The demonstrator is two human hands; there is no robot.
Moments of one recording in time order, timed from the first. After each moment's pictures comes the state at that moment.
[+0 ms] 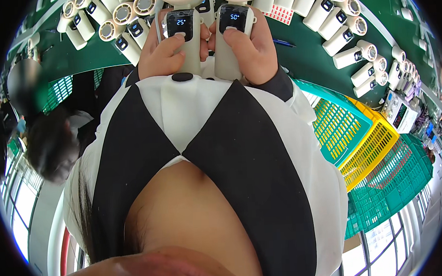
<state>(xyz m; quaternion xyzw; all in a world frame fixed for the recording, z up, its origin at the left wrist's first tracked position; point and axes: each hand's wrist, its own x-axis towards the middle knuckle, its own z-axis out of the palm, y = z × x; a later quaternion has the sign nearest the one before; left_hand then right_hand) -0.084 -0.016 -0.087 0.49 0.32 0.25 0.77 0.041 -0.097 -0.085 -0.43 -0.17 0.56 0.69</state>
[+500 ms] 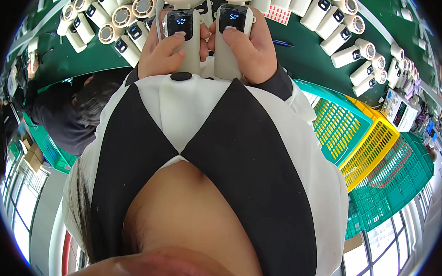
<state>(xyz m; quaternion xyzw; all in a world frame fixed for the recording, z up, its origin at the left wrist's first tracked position) -0.078 -0.017 -0.074 0.42 0.33 0.24 0.81 0.046 -0.097 -0.086 -0.44 -0.19 0.55 0.68</state>
